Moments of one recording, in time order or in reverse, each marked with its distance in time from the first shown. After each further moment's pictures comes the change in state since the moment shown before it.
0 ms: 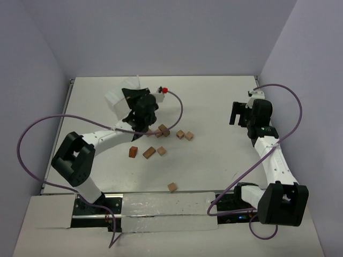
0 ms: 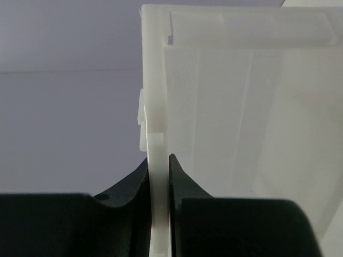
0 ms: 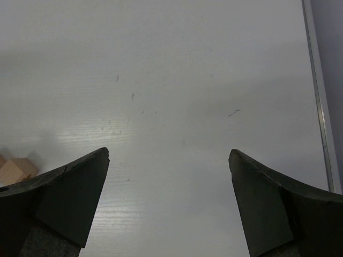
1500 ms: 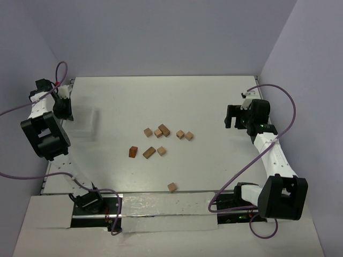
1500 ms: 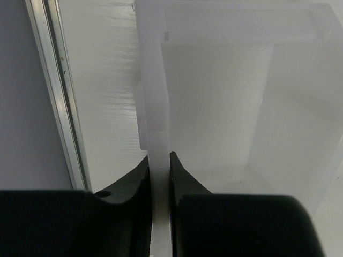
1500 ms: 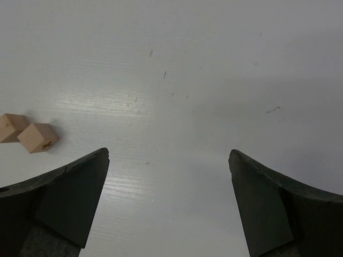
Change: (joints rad) left arm 1.157 0.399 0.670 -1.389 1.320 -1.077; right arm -0.005 0.056 0.013 -0.051 -0.173 -0.055
